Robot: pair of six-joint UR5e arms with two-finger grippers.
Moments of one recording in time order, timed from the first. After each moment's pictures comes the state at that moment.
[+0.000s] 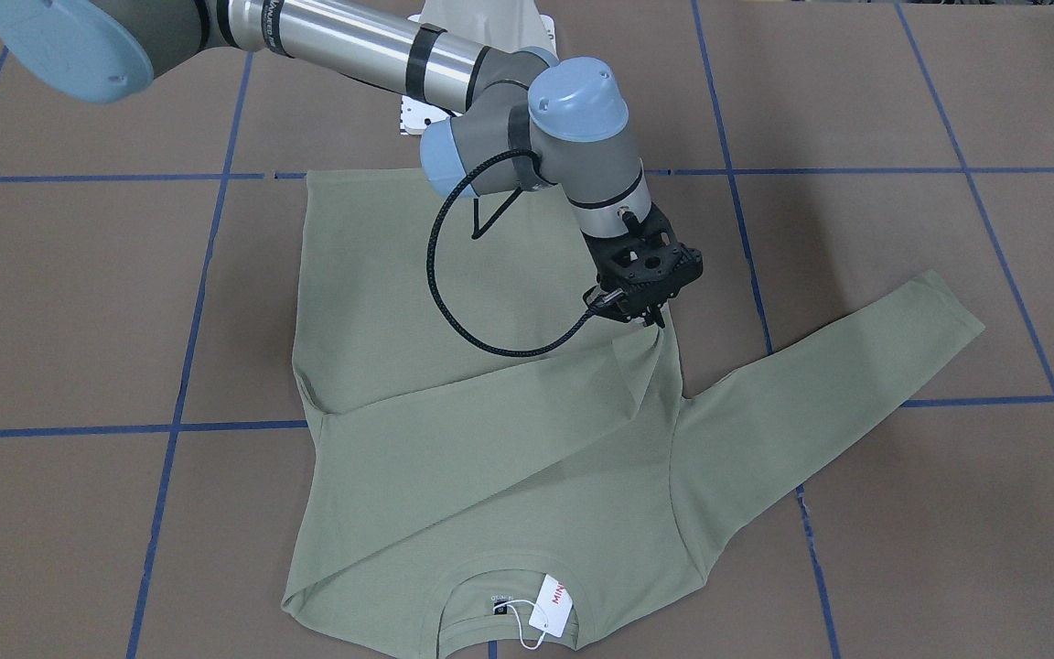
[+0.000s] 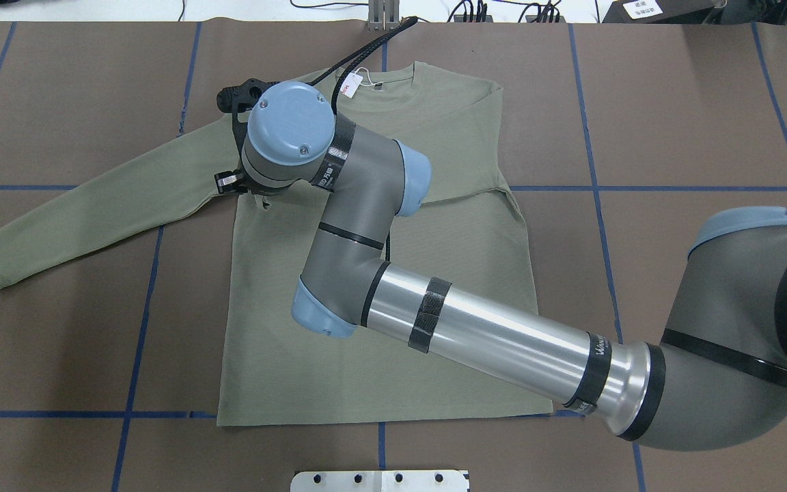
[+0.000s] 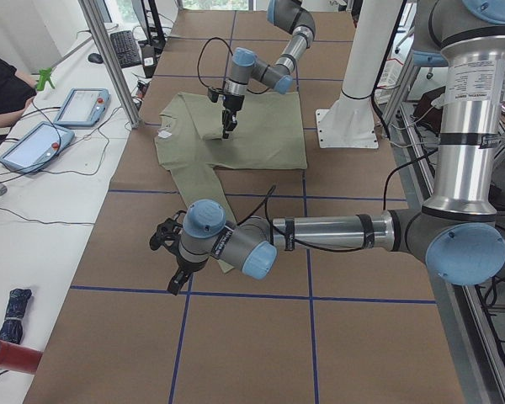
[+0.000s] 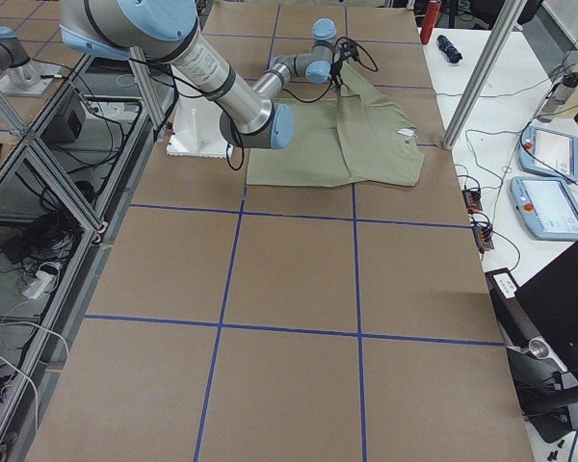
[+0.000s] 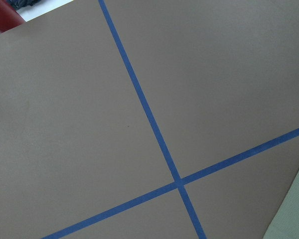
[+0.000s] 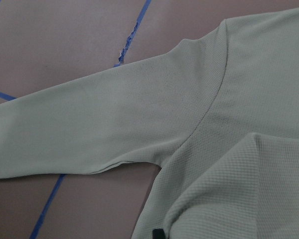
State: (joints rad) left arm -1.52 -1.59 -1.47 -2.13 -2.28 0.05; right arm 0.49 -0.41 1.06 -1.03 1.75 1.00
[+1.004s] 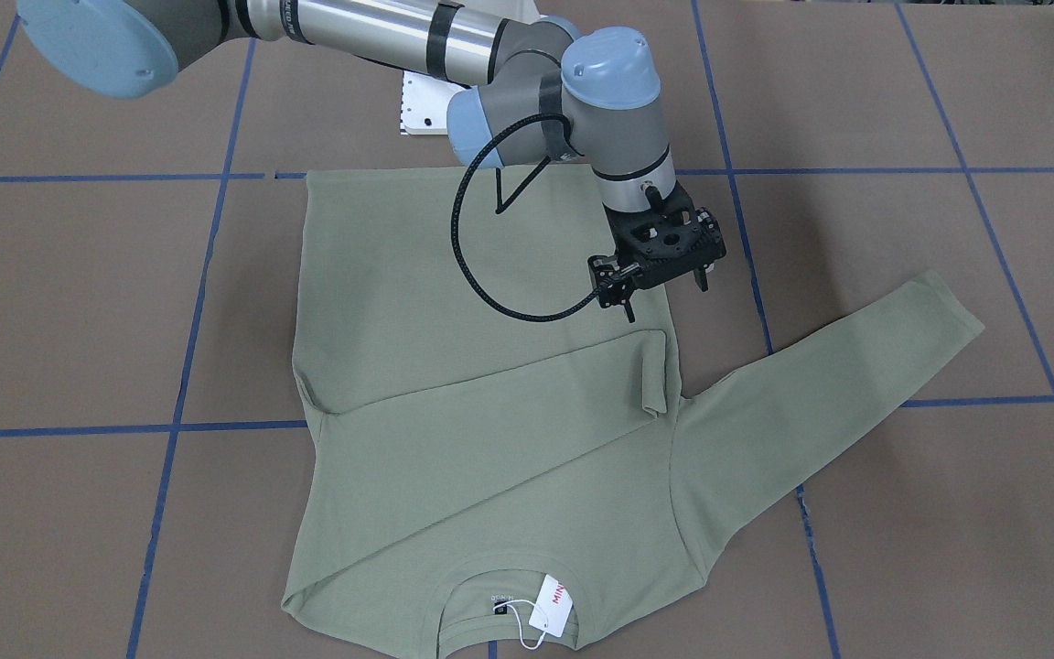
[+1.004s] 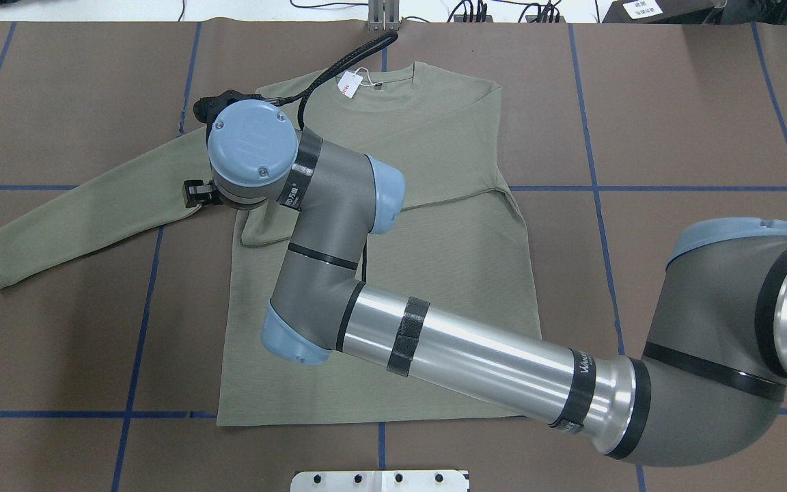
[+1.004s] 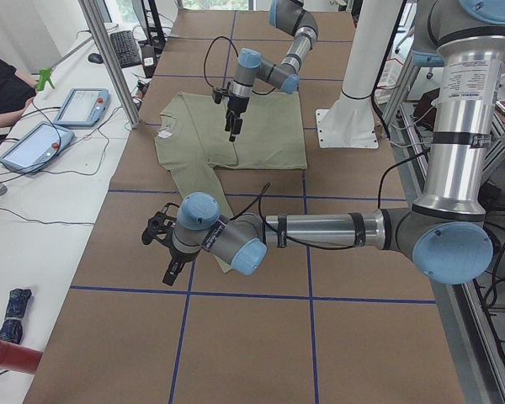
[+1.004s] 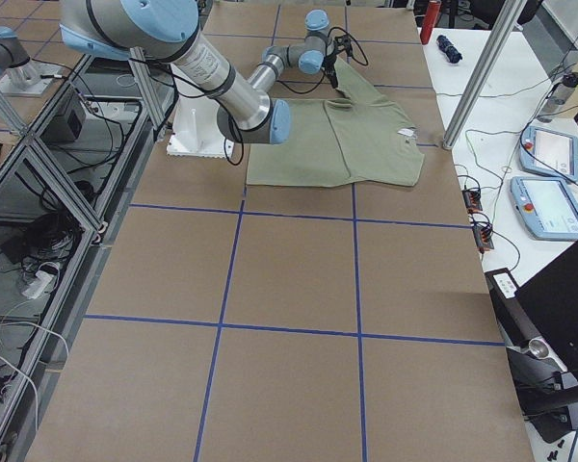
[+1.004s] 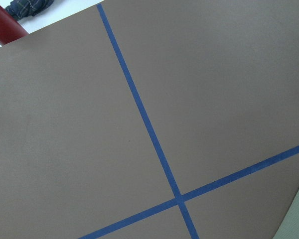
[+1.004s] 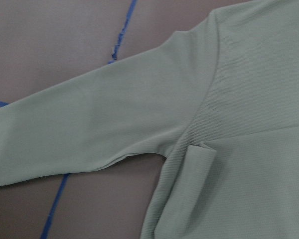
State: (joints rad) left arm -1.44 -1.63 -1.44 -2.28 -2.27 -0.29; right arm 0.48 -0.38 1.12 -1.23 1.73 1.09
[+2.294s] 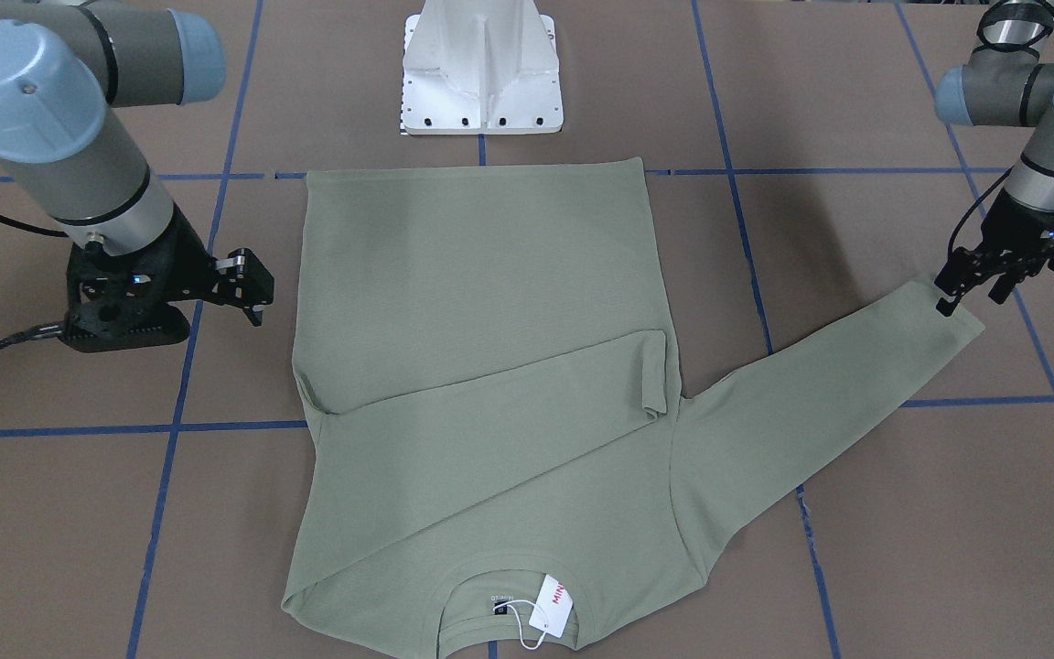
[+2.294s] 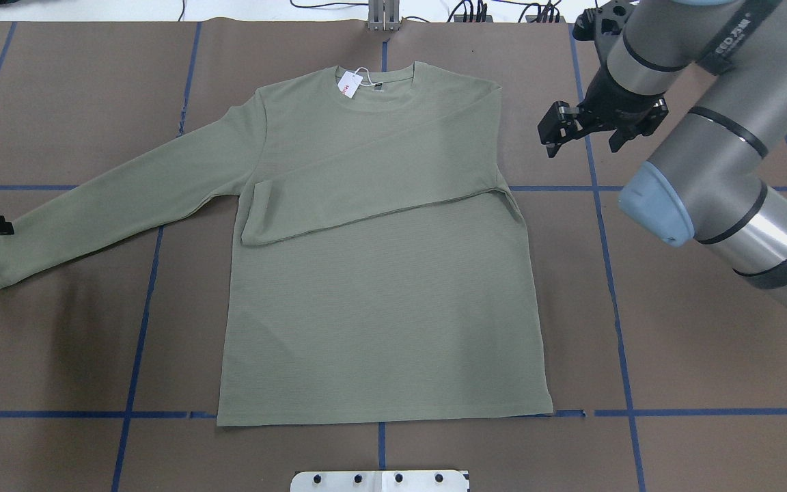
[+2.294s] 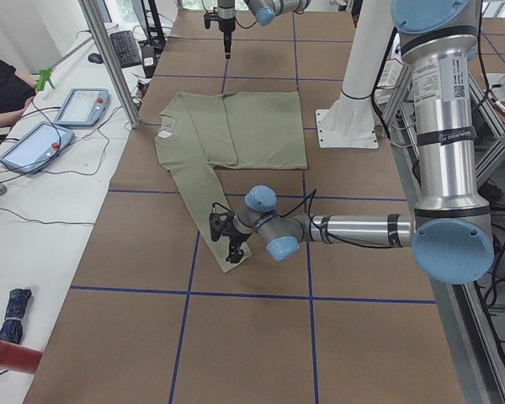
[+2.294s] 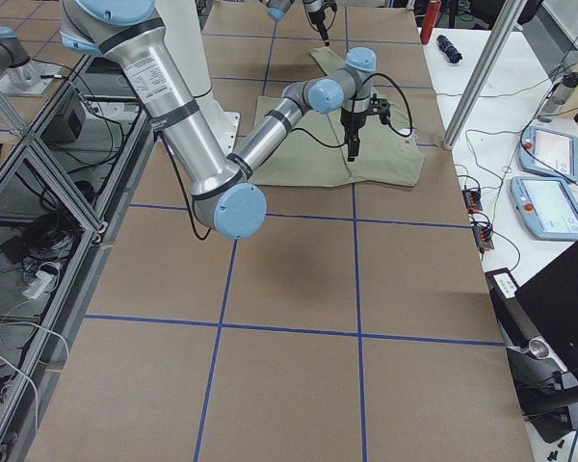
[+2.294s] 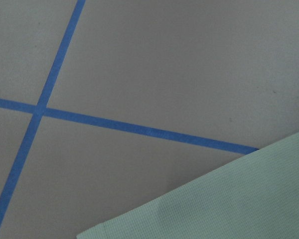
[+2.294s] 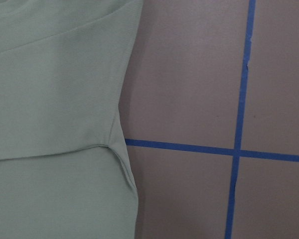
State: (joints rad) left arm -0.93 -1.40 -1.58 -2.53 -1.85 -1.18; right arm 0.94 -1.05 1.82 -1.79 2.14 0.72
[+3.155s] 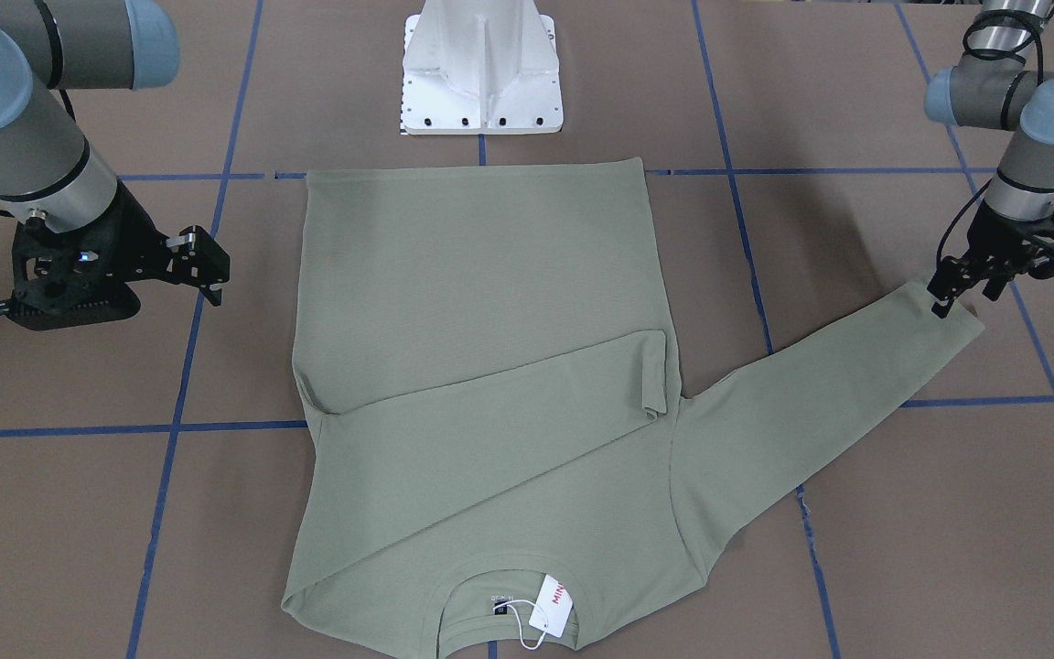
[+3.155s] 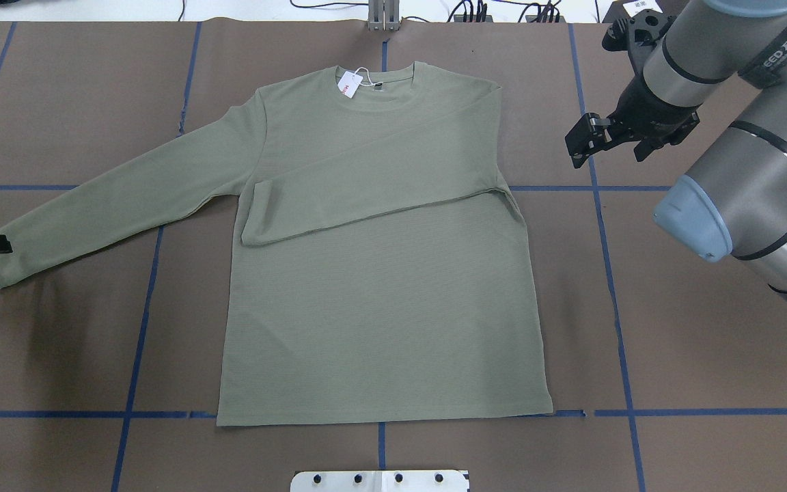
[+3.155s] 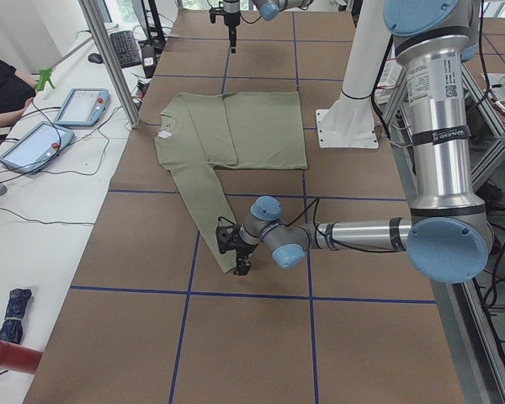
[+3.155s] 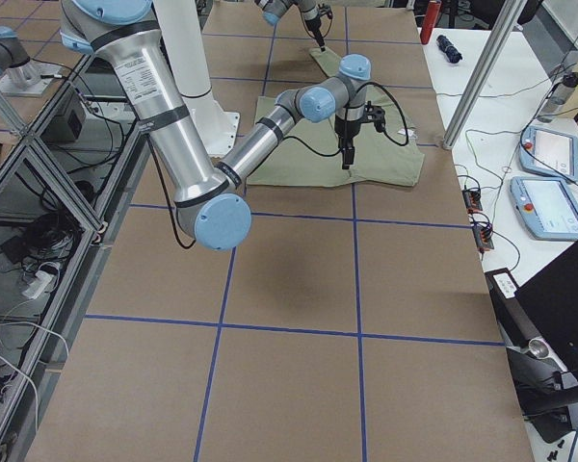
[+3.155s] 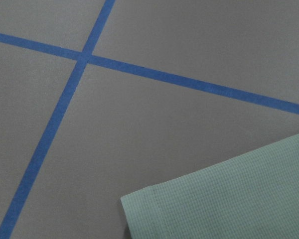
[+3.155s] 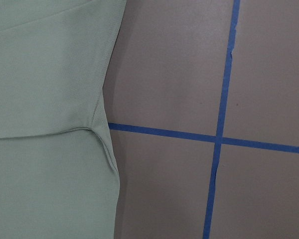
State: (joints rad) left arm -0.88 -1.39 -1.53 -2.53 -1.79 -1.21; right arm 0.95 -1.11 1.89 -1.79 2.16 0.69
